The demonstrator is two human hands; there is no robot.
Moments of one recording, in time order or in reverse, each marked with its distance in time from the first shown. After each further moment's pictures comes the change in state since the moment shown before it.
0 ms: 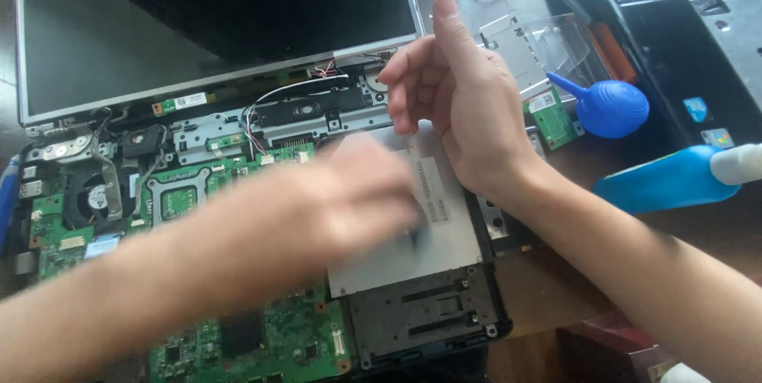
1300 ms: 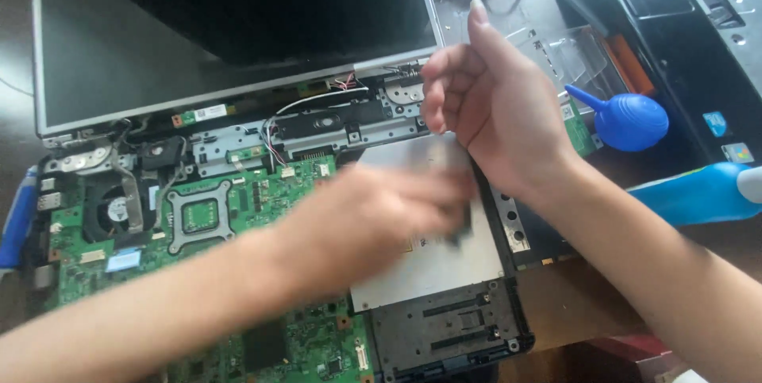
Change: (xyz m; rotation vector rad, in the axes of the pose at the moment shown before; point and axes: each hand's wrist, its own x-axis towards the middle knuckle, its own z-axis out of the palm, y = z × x) left_hand 0.016 -0.028 0.036 0.006 0.290 -0.014; right_hand 0.018 0.003 -0.014 0.315 0.007 0.121
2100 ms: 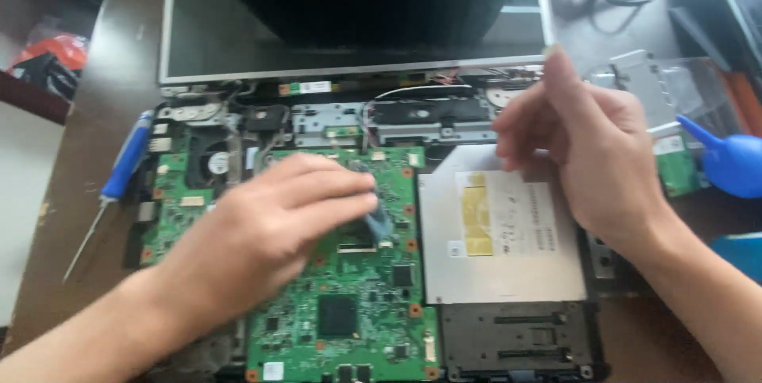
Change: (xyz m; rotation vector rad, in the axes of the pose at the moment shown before) left_hand -0.115 0.032 -0.065 0.227 0.073 -0.368; right_hand -0.020 0.013 0.010 -0.688 -0.148 -0.182
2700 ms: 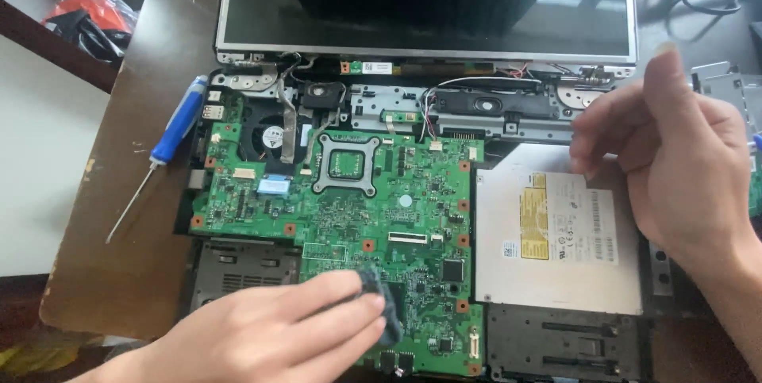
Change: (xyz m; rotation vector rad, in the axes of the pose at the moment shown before) left_hand -0.072 0.047 -0.012 -0.085 -0.096 0.148; right_hand -0.001 0.010 0.001 -0.047 0.083 -0.009
